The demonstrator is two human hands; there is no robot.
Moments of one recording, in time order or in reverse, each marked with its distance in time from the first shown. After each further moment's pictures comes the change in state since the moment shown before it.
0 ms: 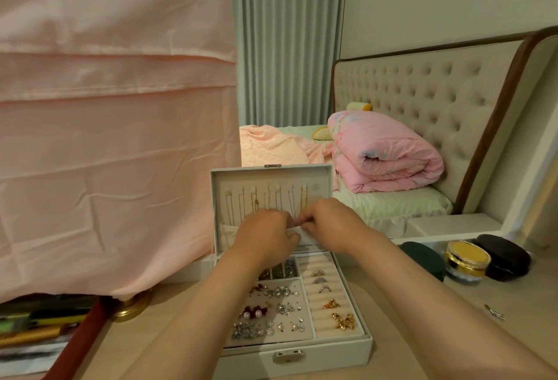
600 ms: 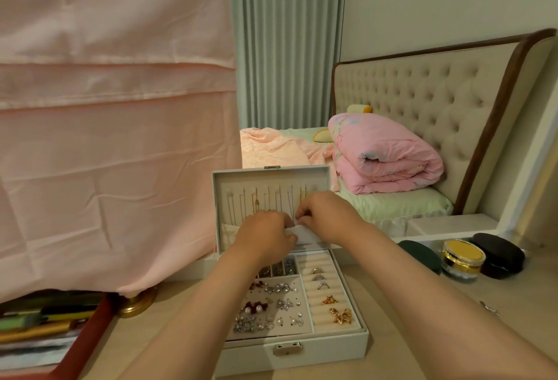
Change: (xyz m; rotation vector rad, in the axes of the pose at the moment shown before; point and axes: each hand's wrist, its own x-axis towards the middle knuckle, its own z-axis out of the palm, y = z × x) left_hand -0.007 0.000 -0.005 -0.027 -0.058 -0.027; right_hand 0.007 -0.006 -0.007 -0.041 0.018 -0.034
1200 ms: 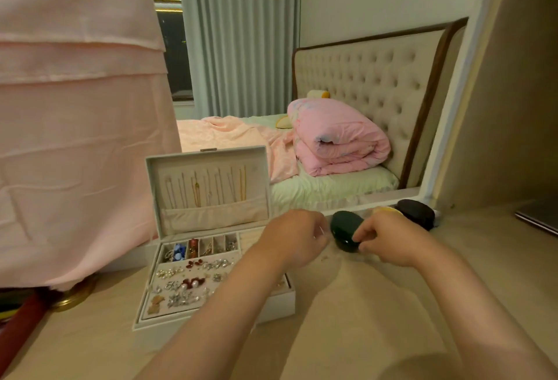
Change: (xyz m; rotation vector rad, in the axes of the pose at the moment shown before) left_hand -0.018 0.140 0.039 -0.213 -0.087 0.263; right_hand -0.176 0.121 -0.049 0.100 -0.166 0.513
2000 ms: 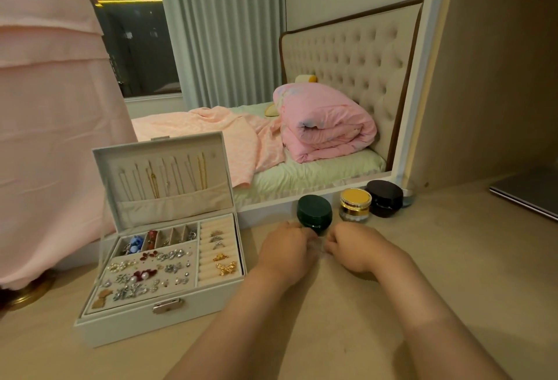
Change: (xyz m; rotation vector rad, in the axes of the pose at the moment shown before) left_hand 0.017 0.023 0.096 0.107 0.030 -0.003; right_hand 0.018 0.041 0.047 -0.096 -0.110 -0.049
